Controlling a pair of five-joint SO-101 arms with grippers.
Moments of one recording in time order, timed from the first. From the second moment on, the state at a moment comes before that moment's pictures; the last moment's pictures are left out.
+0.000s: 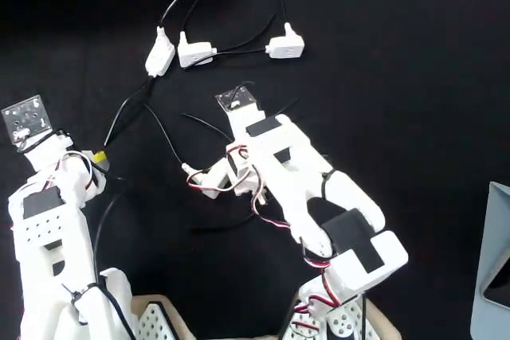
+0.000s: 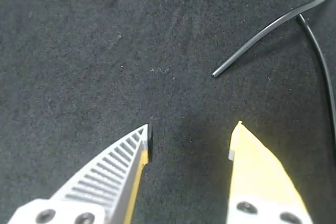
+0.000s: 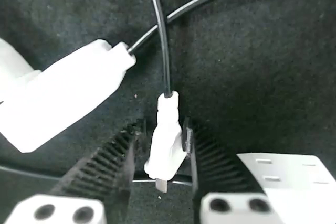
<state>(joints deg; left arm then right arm) -28.1 -46.9 65.0 43.1 2.2 -26.8 6.7 30.7 60.4 -3.1</state>
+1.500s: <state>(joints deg) 5.7 -46.5 55.1 56.9 -8.2 5.0 -63.4 58.2 56.9 5.4</state>
